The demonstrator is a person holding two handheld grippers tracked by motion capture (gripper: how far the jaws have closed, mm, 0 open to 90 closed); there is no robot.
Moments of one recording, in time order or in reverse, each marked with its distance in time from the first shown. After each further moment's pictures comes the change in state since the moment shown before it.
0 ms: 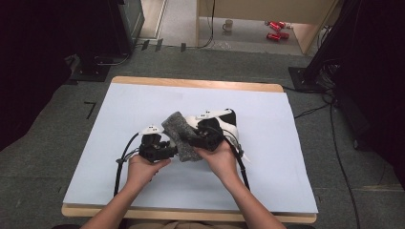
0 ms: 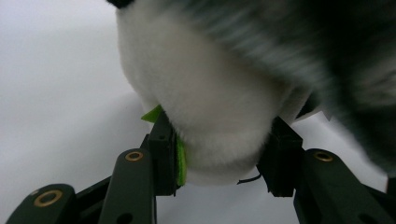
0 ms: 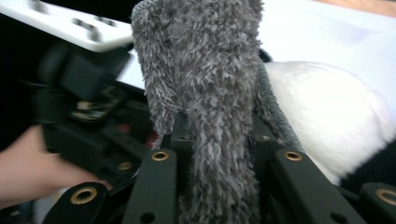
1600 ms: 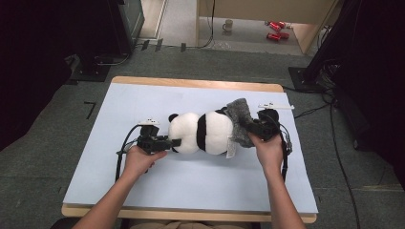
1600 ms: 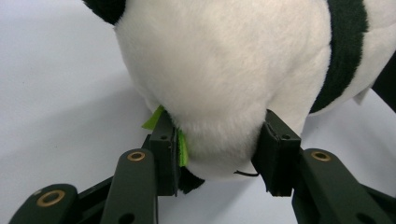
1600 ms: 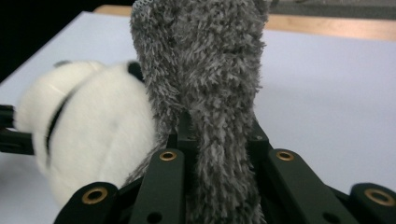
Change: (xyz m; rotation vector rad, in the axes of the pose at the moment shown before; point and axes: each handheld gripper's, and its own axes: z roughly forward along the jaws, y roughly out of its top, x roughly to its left) left arm 0.035 0.015 0.009 0.060 -0.023 -0.018; right arm -0.117 -0.027 -0.101 -0.088 -0.331 0.214
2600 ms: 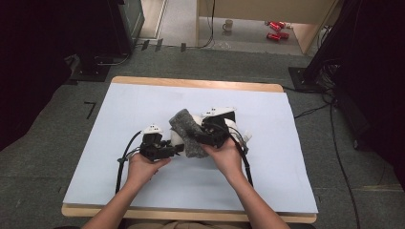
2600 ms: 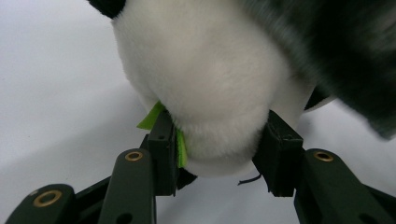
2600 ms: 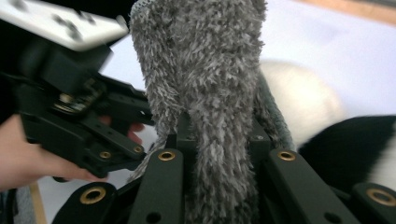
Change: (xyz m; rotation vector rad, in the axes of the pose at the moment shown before) left arm -0.030 -0.014 -0.003 -0.042 0.054 0.042; right arm 0.130 -0.003 0.057 0.109 0.295 -0.231
